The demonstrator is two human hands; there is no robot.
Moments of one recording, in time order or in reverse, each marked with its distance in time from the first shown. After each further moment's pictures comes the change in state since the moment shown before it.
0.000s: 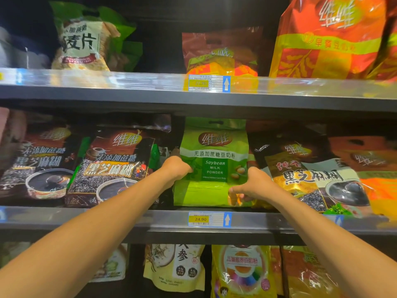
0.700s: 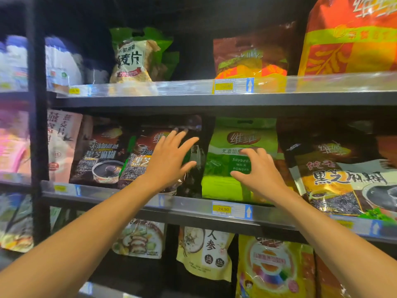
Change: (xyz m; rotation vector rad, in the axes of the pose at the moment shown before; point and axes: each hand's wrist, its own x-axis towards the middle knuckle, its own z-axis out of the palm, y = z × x) left_hand -0.074 -0.037 -0.084 0.993 0.459 0.619; right_hand -0.036 -0.050 0.016 -0.040 0.262 -0.440
